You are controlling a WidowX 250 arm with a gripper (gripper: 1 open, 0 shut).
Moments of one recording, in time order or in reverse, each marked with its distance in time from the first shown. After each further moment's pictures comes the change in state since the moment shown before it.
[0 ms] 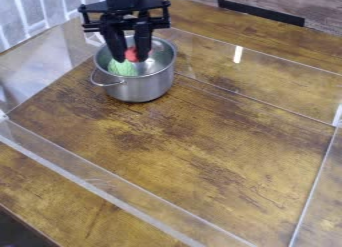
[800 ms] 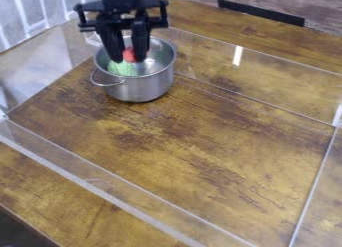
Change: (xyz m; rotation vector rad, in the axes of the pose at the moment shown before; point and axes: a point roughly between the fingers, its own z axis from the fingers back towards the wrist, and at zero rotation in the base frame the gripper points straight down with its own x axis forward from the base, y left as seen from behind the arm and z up) arm -0.009 -0.008 -0.003 0.000 -0.001 -0.021
